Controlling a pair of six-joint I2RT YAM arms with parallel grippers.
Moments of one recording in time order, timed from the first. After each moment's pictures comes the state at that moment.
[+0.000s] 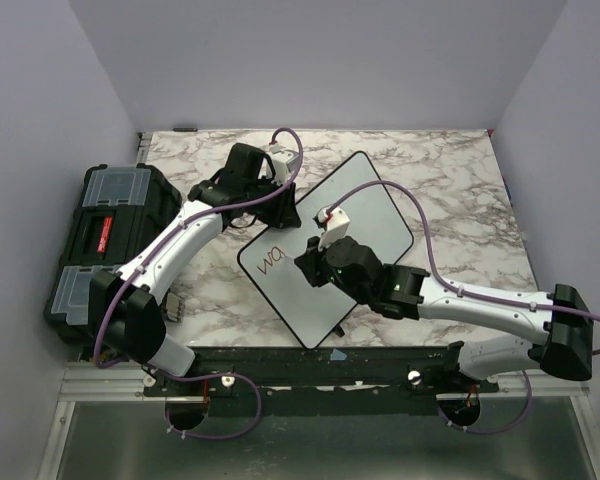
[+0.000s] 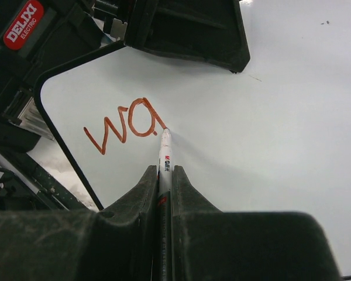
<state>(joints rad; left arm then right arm) -0.47 1.50 1.32 -0.58 0.49 -0.09 1.17 1.29 0.96 -0.08 0.44 0.46</state>
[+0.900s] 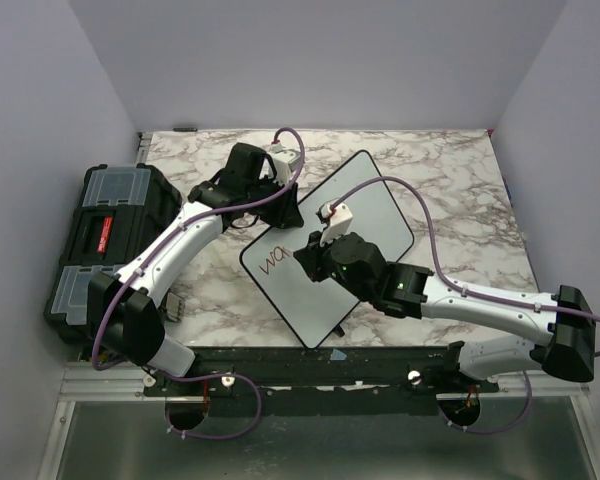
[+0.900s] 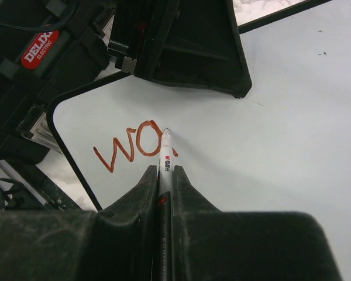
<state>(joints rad) -0.48 1.49 1.32 -0.57 0.51 -0.08 1.16 1.27 0.97 -0.04 0.44 0.43</state>
